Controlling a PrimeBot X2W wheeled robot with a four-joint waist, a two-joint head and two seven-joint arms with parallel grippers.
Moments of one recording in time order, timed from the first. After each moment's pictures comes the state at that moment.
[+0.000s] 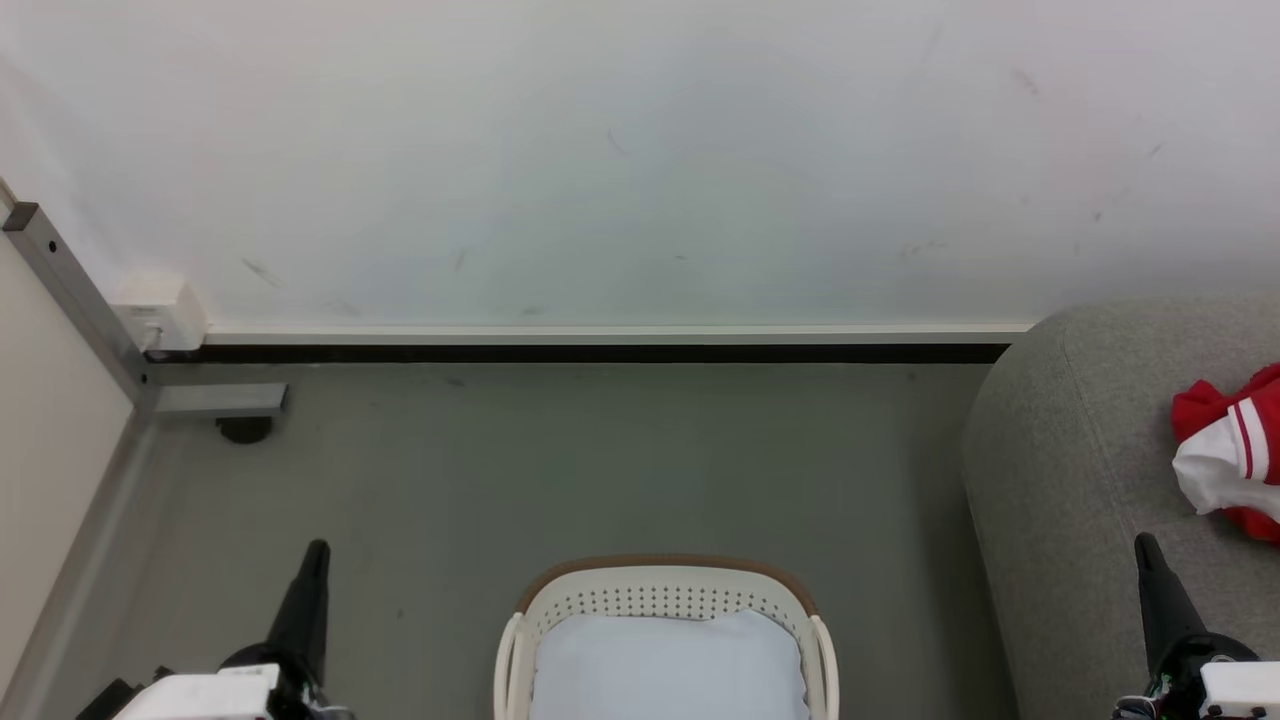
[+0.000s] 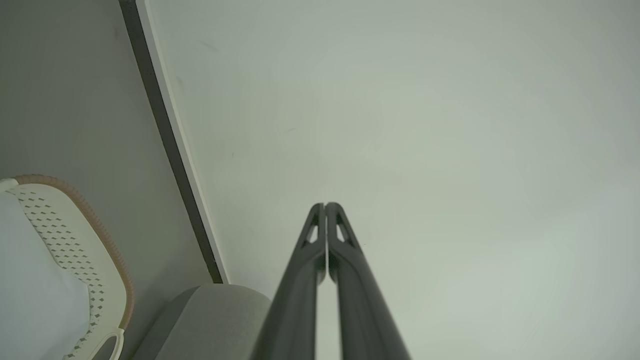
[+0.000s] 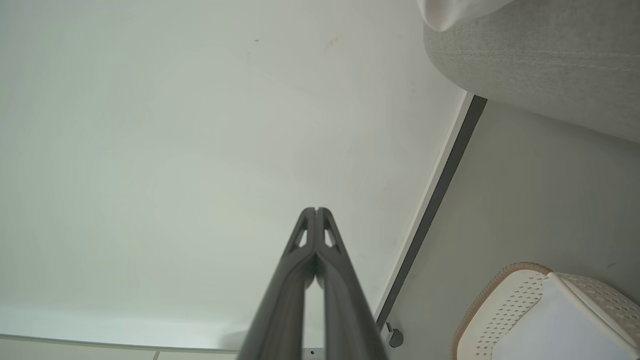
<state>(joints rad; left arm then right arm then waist) -0.10 0.05 0.11 0.25 -1.57 -0.13 0.10 -0.10 -0.06 -0.10 0.25 1.58 0.13 0.10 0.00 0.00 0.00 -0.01</state>
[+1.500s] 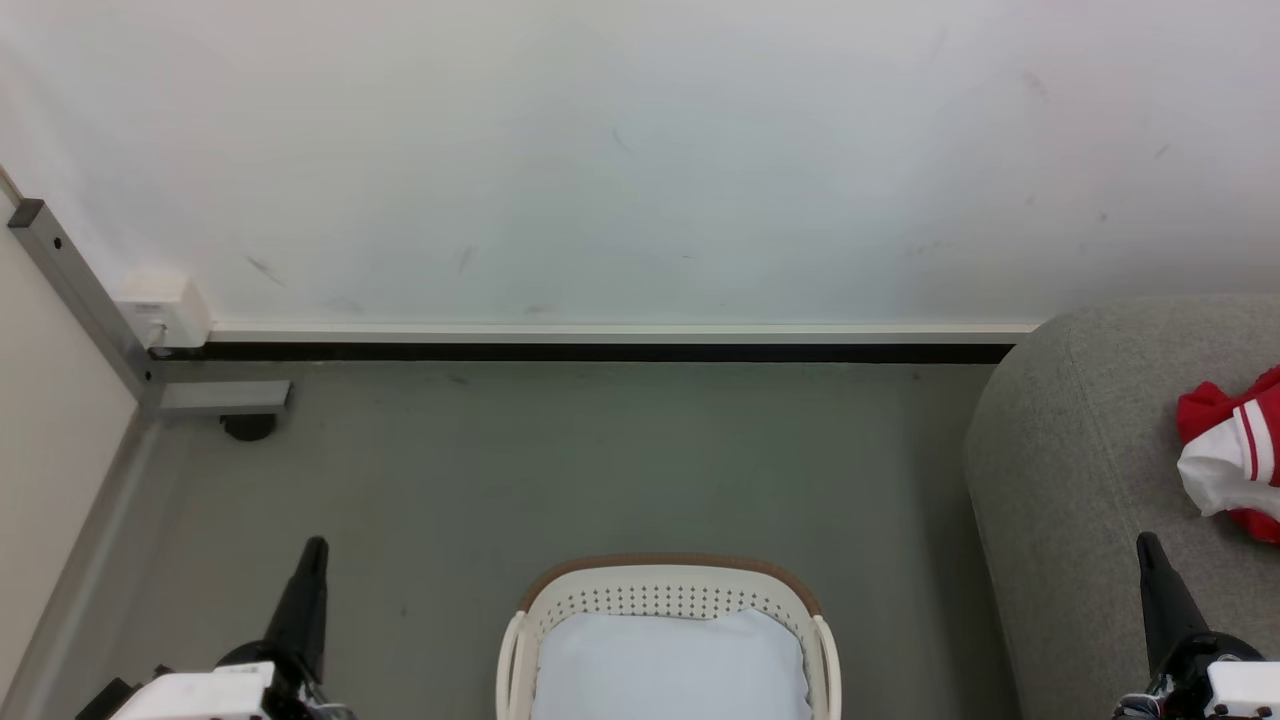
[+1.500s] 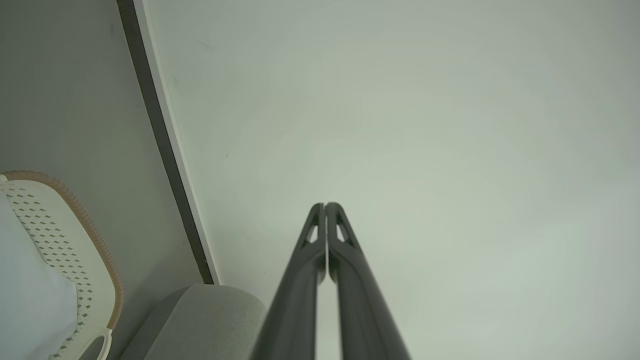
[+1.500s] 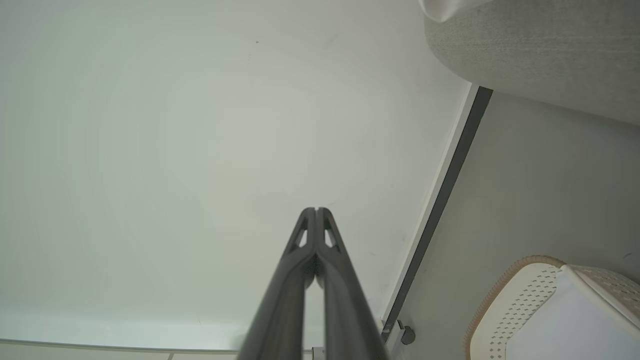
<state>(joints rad) -0.10 0.05 0.11 0.25 -1.61 -0.13 0.11 -0.10 -0.05 -0.11 0.25 1.62 0.13 0.11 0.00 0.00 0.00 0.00</state>
